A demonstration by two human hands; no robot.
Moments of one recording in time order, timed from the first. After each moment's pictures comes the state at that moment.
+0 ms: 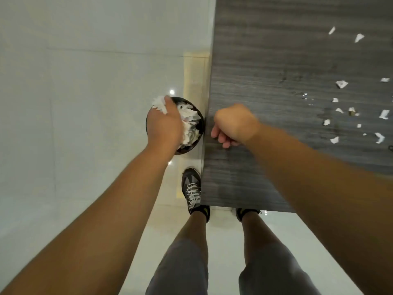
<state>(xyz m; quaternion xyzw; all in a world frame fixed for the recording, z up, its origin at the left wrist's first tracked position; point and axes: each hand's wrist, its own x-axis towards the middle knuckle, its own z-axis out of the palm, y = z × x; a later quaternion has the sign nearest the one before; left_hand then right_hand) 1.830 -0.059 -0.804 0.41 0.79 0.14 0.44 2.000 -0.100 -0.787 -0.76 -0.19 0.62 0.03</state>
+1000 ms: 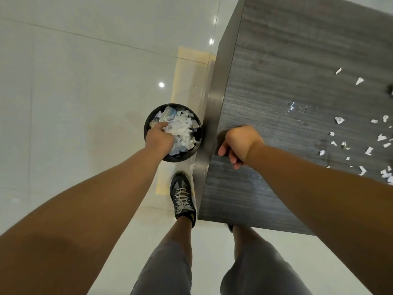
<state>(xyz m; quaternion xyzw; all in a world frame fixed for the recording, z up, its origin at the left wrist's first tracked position) 1.765 -0.039 -0.930 0.43 0.74 -0.05 0.52 1.999 -0.087 -0.788 -0.77 -0.15 0.62 -0.02</state>
